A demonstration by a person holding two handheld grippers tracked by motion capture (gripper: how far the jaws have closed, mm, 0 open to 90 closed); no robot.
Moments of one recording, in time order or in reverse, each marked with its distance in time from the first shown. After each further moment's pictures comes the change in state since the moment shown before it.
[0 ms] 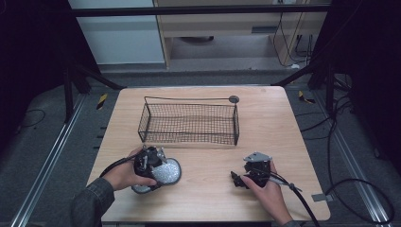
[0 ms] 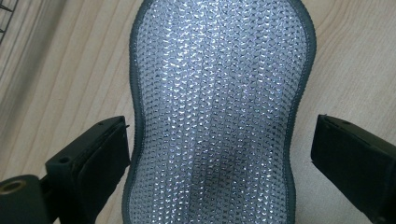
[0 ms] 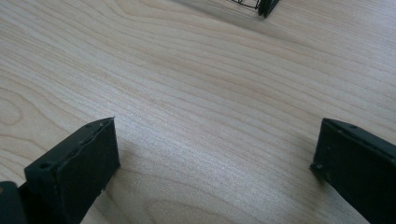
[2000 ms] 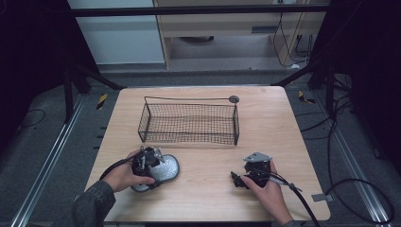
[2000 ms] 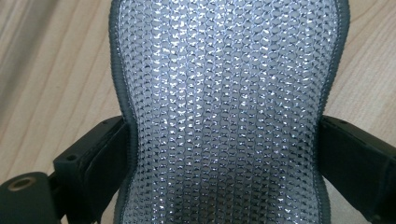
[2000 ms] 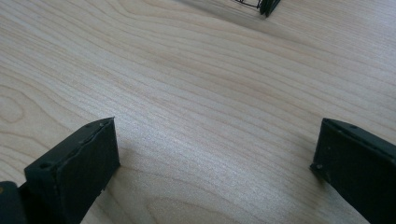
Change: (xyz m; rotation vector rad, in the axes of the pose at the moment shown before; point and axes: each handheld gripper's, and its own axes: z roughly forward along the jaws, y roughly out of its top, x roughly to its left) left arm 0.011 -0.015 0.012 -0.038 0.023 -0.039; right arm 0.001 0.000 -0.001 0.005 0.012 0.008
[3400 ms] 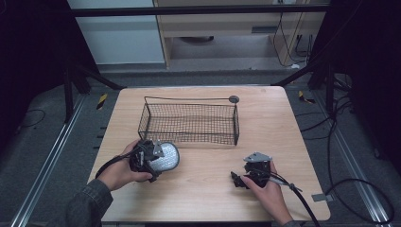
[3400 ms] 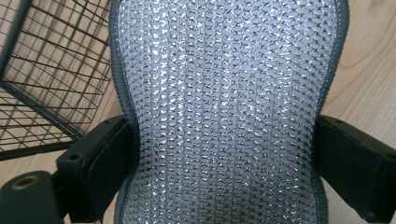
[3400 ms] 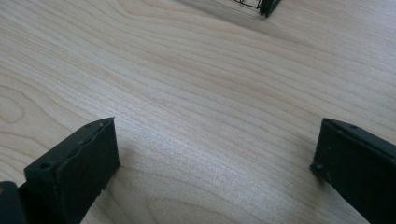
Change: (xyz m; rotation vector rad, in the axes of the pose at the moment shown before) left arm -0.005 0.016 -0.037 -0.055 0.189 0.089; right arm 0.000 -0.001 0.001 -0.006 -0.007 -0.010
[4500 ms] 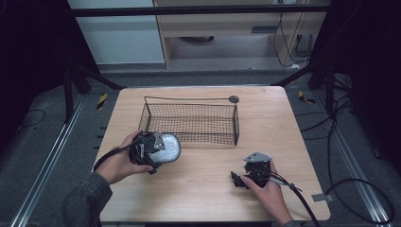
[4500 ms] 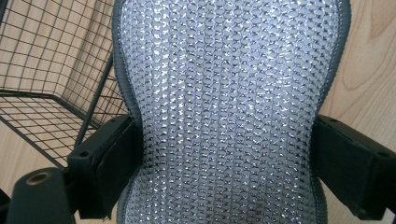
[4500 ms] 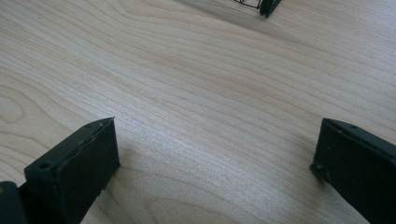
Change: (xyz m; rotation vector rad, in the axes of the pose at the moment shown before) left arm 0.010 0.020 -0.030 -0.018 0.076 0.051; right arm 0.000 0.000 0.000 0.000 0.001 0.000
